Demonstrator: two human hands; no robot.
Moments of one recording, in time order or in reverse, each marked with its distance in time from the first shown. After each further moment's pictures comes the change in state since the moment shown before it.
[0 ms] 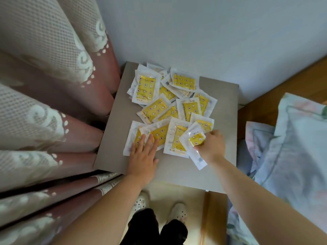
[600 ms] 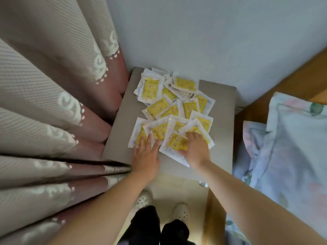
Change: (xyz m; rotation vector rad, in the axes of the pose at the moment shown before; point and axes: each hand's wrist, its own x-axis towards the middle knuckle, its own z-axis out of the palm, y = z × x) left_hand -0.035 0.024 -0.028 -0.110 -0.073 -0.121; right_hand -0.054 -0.016 0.008 -0.148 -0.002 -0.413
